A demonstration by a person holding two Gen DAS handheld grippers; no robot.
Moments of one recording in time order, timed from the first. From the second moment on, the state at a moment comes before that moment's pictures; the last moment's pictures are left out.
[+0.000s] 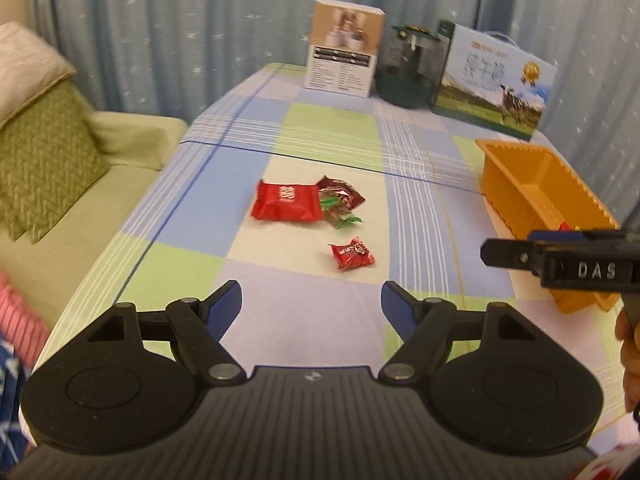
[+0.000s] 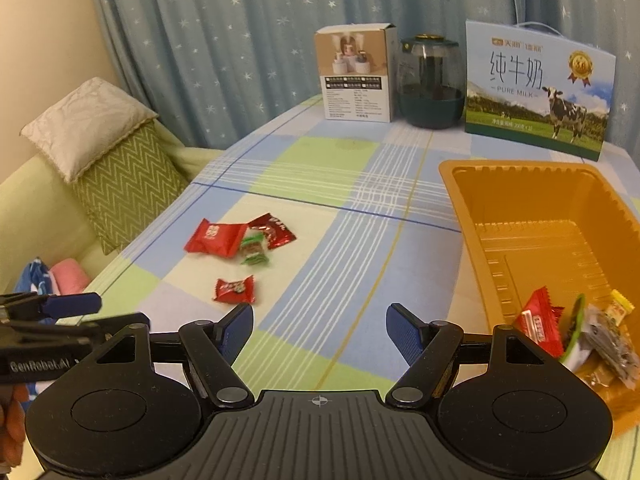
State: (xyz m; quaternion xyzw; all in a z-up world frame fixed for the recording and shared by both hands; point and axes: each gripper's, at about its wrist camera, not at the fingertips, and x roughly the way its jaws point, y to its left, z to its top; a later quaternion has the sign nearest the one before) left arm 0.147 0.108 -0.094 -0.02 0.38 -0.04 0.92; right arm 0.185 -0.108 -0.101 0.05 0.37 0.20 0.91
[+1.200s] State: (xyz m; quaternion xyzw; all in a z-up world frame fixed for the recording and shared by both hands) left arm 0.209 0.097 -0.147 0.03 0.40 -0.12 0.91; right arm 0.232 -0.092 -0.133 0.04 0.38 0.20 0.90
